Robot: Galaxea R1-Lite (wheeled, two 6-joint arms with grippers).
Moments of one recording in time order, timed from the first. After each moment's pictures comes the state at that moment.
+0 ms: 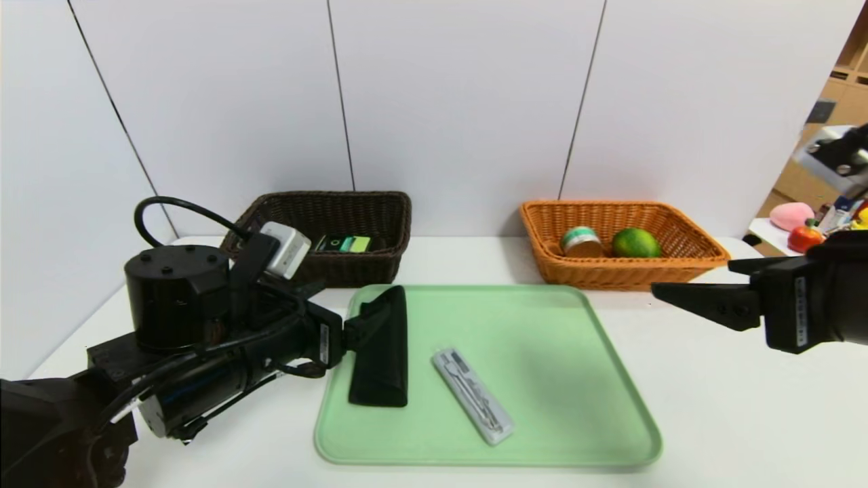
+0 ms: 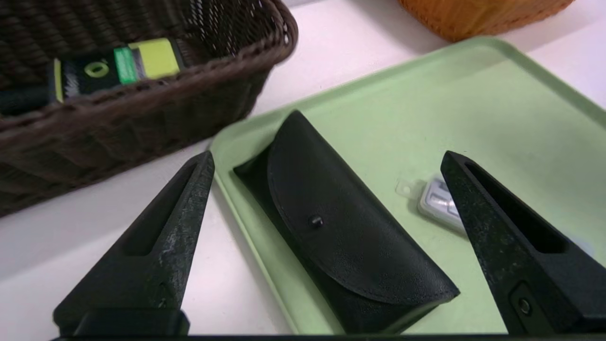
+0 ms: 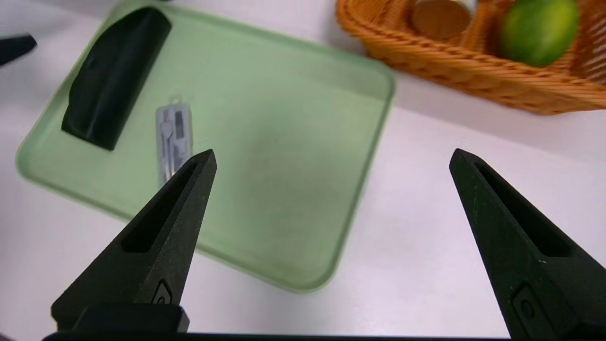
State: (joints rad) left arm -0.53 1.63 -0.50 -0.91 -0.04 -0.07; right arm 0.48 1.20 -0.96 0.24 -0.11 0.08
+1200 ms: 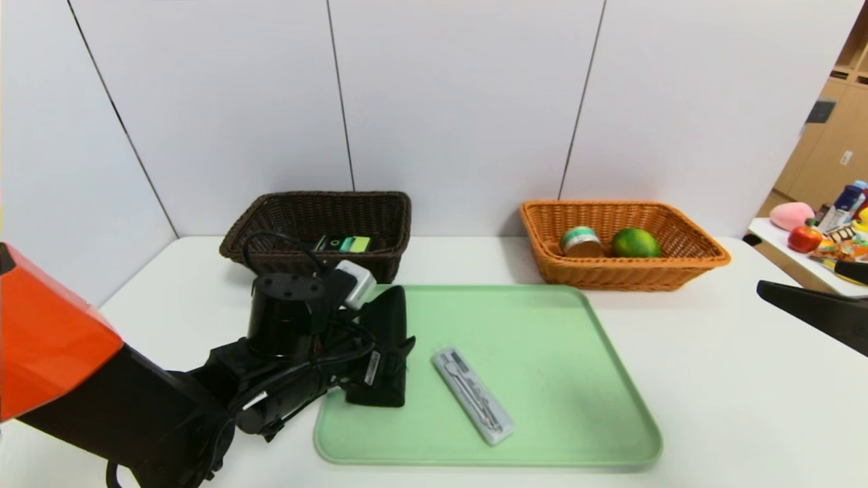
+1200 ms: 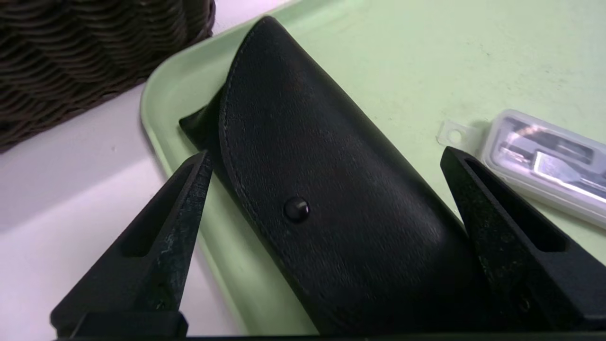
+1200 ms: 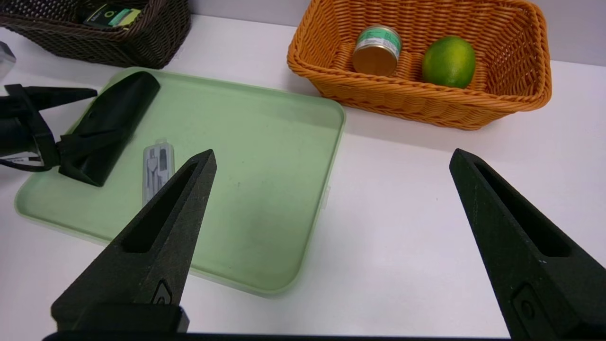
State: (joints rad) left arm -0.60 1.89 -0.58 -0.94 0.05 0.02; right arm 0.35 0.94 -0.77 0.10 -0.06 0.06
